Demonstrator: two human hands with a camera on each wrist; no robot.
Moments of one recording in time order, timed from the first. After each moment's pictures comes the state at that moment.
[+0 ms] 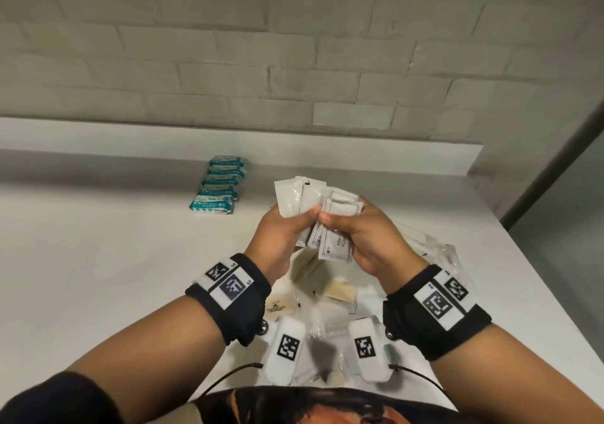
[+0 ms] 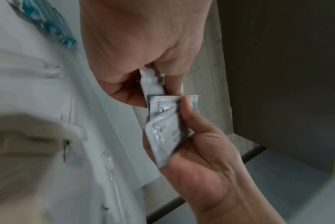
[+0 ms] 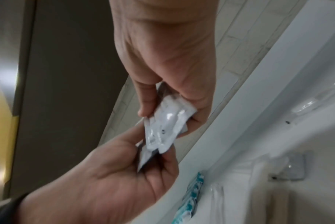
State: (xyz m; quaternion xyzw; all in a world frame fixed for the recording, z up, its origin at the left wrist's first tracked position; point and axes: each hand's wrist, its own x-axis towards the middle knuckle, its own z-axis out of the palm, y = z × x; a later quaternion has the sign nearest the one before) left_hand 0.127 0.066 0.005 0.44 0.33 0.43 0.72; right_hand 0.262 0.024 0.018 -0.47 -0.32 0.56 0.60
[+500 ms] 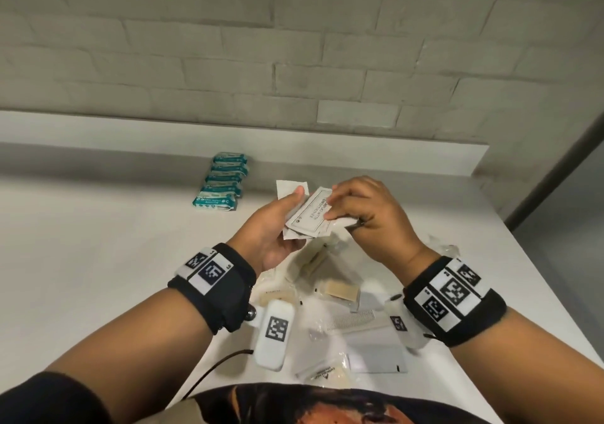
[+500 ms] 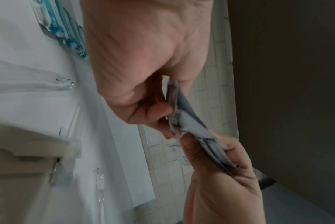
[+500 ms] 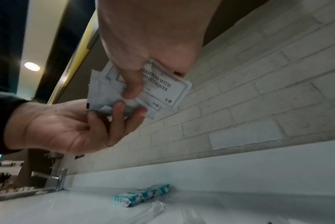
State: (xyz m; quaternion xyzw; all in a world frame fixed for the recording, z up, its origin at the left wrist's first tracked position) left_hand 0.113 0.075 0.021 0.38 0.39 0.34 0.77; right_hand 0.285 0.023 0.023 -0.47 -0.77 -0.01 0.43
